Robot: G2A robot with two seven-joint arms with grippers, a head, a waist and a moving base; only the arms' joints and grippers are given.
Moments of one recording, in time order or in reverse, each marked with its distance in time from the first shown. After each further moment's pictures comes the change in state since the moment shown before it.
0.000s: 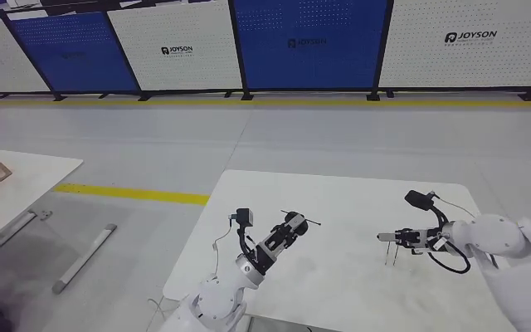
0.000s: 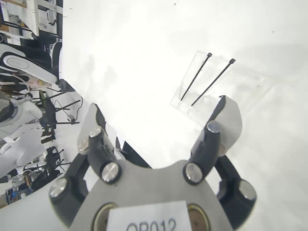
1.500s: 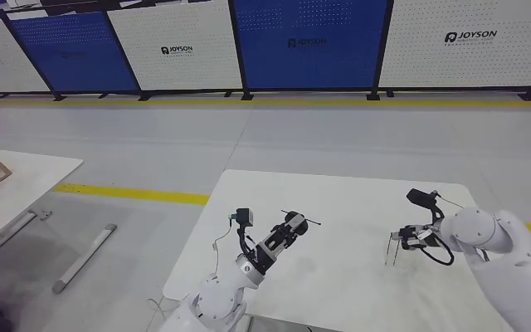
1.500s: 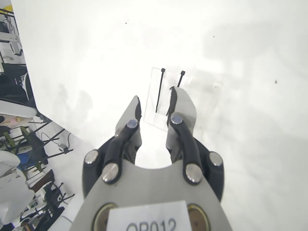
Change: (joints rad) left arm 0.000 0.000 0.000 0.000 0.000 0.000 0.000; right arm 0.064 -0.022 -0.109 0.063 -0.152 0.186 -0.033
